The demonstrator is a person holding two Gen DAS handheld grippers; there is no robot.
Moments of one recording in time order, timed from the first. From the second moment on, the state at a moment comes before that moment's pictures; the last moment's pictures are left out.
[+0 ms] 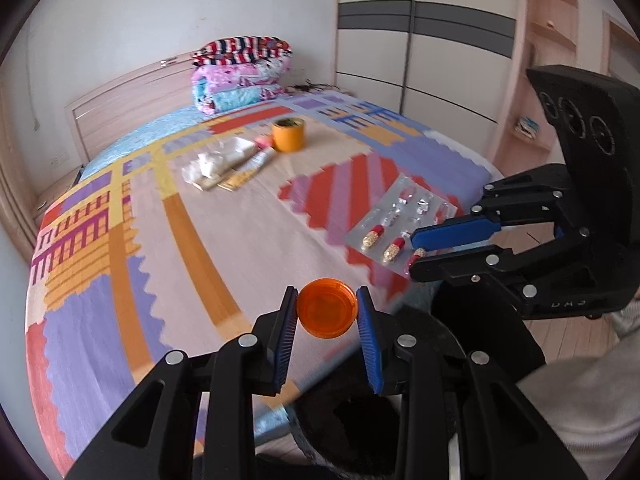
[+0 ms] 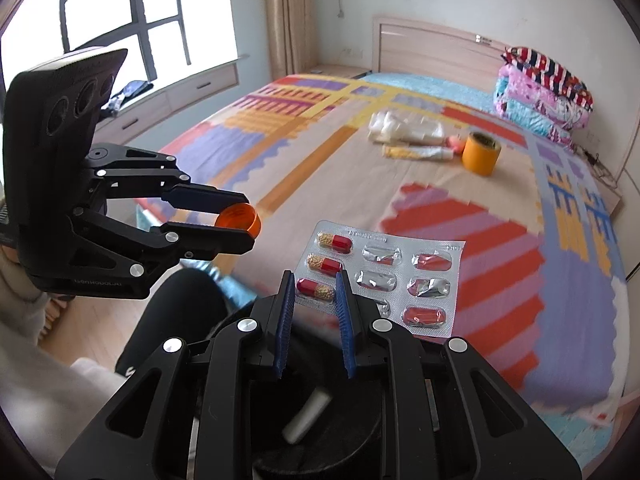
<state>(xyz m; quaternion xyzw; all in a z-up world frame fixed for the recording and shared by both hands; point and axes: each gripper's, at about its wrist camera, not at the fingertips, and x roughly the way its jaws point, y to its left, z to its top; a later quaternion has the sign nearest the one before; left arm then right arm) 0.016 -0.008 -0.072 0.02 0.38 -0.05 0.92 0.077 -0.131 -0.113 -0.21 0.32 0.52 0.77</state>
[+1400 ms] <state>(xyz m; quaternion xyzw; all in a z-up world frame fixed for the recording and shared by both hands) -0.001 -0.022 -0.164 -0.08 0.47 -0.09 0.88 0.065 -0.152 -0.213 -0.17 0.48 0.52 0.69</state>
